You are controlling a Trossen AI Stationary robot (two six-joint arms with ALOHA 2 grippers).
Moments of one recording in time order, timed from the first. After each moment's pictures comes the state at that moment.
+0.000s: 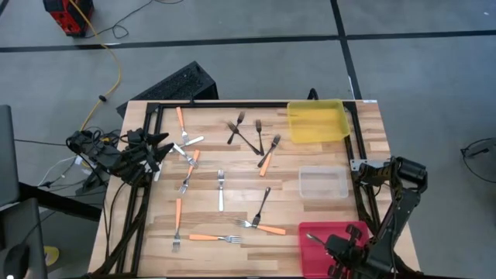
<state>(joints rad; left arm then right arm) -0.51 0.01 0.41 -0.57 -1.06 -0.48 1.14 1.82 1.29 -1.05 0.26 1.68</state>
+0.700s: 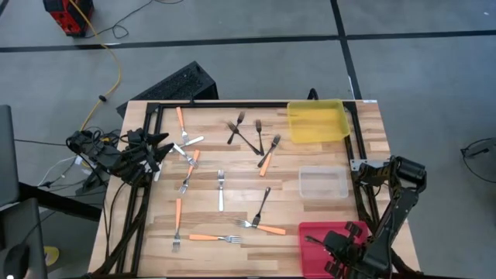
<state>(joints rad) -0.51 0.01 0.41 -0.56 -1.06 -0.48 1.11 1.82 1.29 -1.10 0.26 1.70</state>
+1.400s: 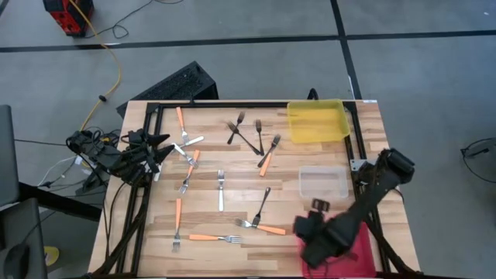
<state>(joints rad) -0.51 0.01 0.41 -0.57 -1.03 -0.48 0.76 1.81 1.52 -1.29 0.35 1.00</state>
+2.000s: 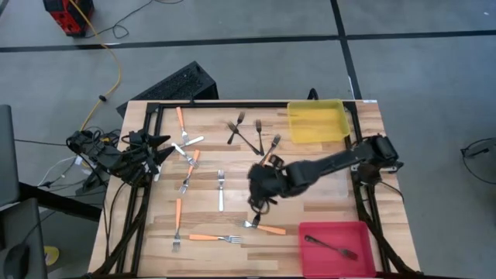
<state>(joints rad) -0.51 0.01 0.41 -0.57 -1.00 -0.48 0.27 1.84 1.57 -0.75 0.48 0.59</state>
